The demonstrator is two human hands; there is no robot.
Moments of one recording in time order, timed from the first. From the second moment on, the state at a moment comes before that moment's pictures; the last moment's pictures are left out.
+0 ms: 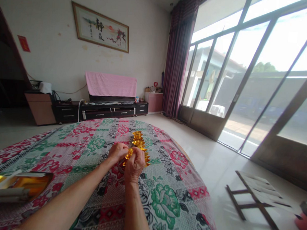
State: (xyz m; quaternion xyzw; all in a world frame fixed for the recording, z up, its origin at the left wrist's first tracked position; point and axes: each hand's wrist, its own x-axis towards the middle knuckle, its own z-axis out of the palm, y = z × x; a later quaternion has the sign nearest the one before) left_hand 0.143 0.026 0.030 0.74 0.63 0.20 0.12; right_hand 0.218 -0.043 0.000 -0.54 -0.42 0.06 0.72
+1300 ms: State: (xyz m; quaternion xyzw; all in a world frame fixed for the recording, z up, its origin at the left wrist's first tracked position) left_hand 0.141 0.026 0.036 0.76 0.61 0.21 0.14; right_hand 0.217 -0.044 0.002 -0.54 -0.42 0.05 0.72
